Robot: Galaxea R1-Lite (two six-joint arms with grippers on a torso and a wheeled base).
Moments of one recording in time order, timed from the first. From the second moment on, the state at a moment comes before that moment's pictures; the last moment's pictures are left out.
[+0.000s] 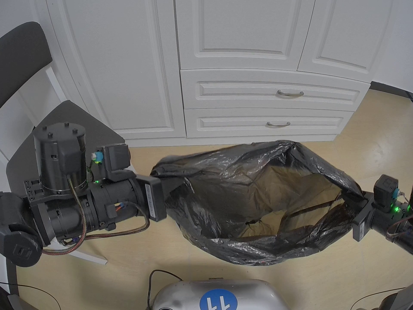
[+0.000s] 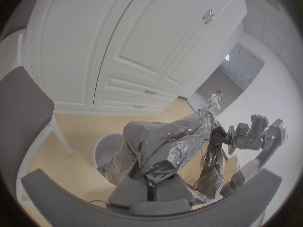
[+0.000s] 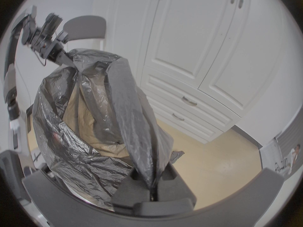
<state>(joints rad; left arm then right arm) -0.67 1.51 -0.69 -0.56 -0.09 -0.33 0.63 1.17 -0.44 -0.43 -0.37 -0.32</state>
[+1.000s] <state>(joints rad) -0.67 1.64 -0.62 -0.70 0.00 -0.28 0.50 1.28 -0.37 -0.57 -0.35 -0.43</state>
